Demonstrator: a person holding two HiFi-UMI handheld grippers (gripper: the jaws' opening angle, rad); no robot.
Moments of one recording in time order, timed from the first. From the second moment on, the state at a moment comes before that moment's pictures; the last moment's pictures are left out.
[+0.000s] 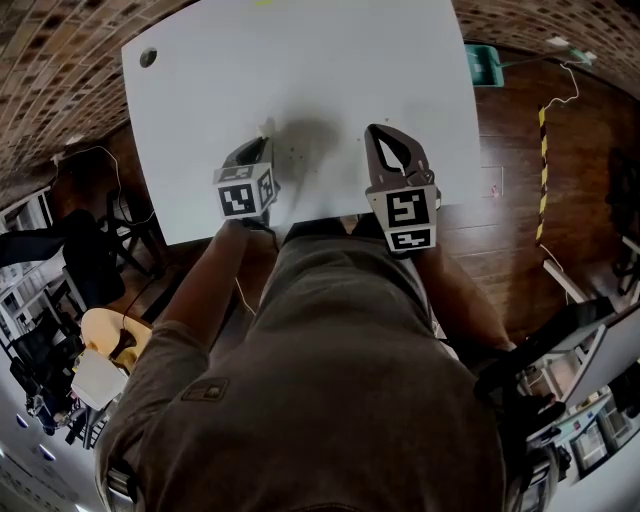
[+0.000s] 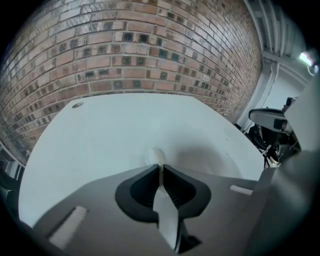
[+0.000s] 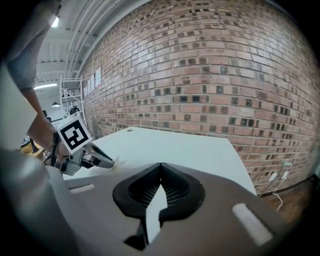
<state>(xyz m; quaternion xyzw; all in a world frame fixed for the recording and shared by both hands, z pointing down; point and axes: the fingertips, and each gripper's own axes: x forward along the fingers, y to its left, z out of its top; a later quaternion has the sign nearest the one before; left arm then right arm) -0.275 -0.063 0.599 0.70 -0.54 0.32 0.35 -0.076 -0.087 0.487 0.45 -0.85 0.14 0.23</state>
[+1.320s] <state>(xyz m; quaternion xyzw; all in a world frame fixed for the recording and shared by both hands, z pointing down) -0.240 -0.032 0.601 0.70 -0.53 0.32 0.36 -0.044 -0.057 0.482 0.46 -0.84 0.14 0.23</state>
